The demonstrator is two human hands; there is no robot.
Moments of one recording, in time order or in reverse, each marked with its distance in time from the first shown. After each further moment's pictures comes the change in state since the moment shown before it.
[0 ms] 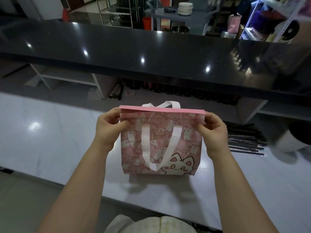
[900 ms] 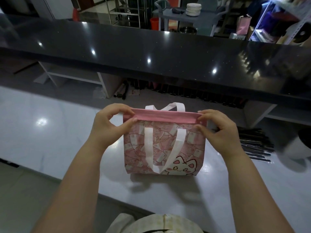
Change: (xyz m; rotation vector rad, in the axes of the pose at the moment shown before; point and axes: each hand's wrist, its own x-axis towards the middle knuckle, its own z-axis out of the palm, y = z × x) left_hand -0.008 0.031 -0.006 0.642 -0.020 0.296; right_hand 0.015 -0.022 -0.018 -0.766 -0.194 -0.509
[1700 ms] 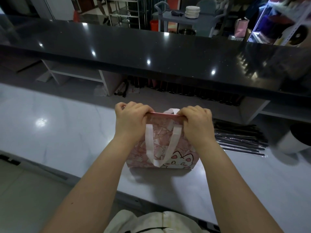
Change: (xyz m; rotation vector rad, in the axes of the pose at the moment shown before) left_hand -0.007 0.036 0.051 0.585 0.048 0.114; right_hand 0.007 -0.049 0.037 -0.439 -0.058 0.058
